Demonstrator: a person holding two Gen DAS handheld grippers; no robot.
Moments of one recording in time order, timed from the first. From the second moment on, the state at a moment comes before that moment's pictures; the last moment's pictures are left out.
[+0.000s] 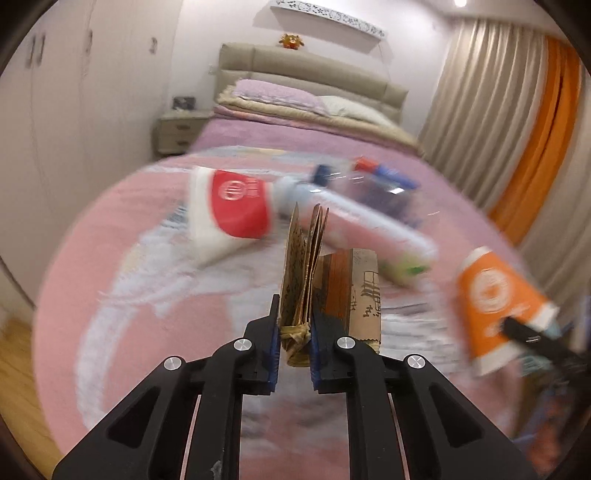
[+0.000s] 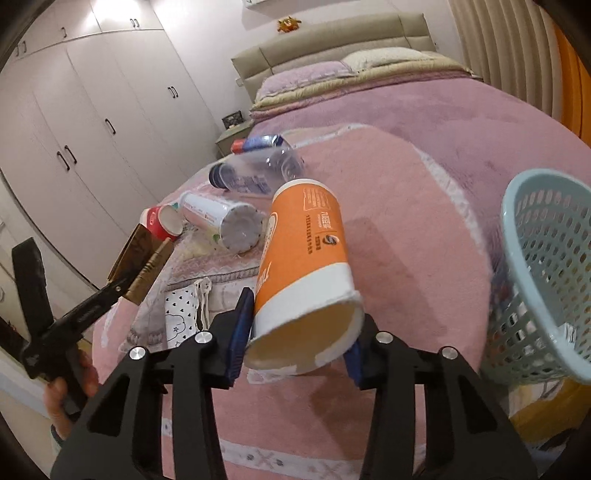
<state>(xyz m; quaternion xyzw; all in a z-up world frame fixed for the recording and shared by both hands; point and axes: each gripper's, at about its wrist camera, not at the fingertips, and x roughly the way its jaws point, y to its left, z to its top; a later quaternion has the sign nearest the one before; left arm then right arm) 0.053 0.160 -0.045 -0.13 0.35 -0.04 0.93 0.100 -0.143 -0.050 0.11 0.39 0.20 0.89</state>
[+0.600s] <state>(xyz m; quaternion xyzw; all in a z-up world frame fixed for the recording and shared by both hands) 0.120 -0.065 0.015 -0.01 0.34 -0.19 0.92 0.085 -0.323 -0.014 0.13 0.30 0.00 0.94</state>
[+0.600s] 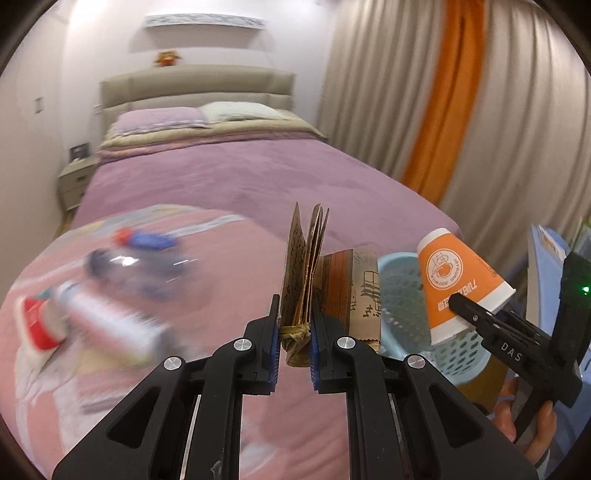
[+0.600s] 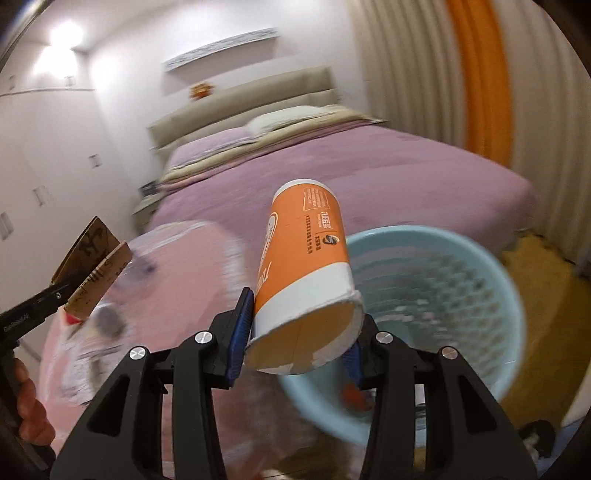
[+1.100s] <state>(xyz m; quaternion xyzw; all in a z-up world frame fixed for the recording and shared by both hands) 0.167 -0.194 -0.036 0.03 0.39 -0.28 0.88 0.106 -0.403 -0.058 0.17 0.36 -0.11 0.91</state>
